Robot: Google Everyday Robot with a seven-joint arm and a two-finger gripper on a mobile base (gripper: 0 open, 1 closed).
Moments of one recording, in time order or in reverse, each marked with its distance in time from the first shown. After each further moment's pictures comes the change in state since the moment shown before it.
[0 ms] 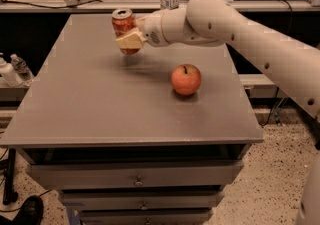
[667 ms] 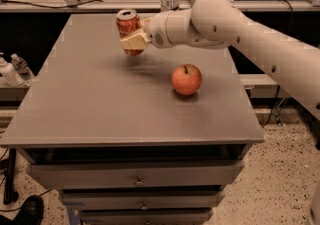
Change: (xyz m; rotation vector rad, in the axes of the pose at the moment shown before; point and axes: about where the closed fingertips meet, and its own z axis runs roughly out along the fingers) arm 0.007 -0.007 -0.014 0.035 0.004 0.010
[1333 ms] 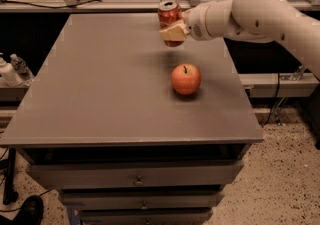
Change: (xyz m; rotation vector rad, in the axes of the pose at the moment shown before) arm 0.028 -0.070 -0.091 0.211 0.098 0.007
